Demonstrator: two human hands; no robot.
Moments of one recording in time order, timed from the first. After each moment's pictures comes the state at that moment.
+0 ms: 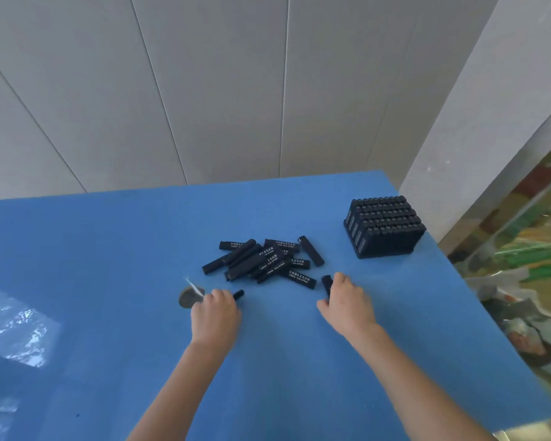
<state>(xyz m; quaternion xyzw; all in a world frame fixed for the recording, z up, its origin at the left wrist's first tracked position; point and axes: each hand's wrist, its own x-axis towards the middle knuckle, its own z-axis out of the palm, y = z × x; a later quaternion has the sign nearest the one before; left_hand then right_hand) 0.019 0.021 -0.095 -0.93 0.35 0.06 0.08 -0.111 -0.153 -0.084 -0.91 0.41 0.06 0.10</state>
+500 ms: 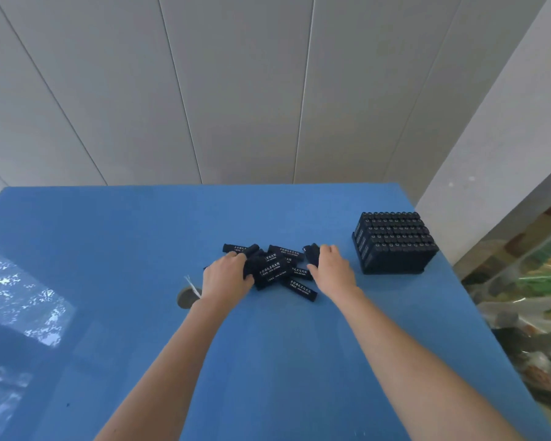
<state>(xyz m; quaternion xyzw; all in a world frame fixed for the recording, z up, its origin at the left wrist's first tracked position) 0.056 -0.032 -0.062 -0.94 0.32 0.07 -0.09 -0.048 -0.197 -0.067 -0.91 0.36 0.02 0.18</state>
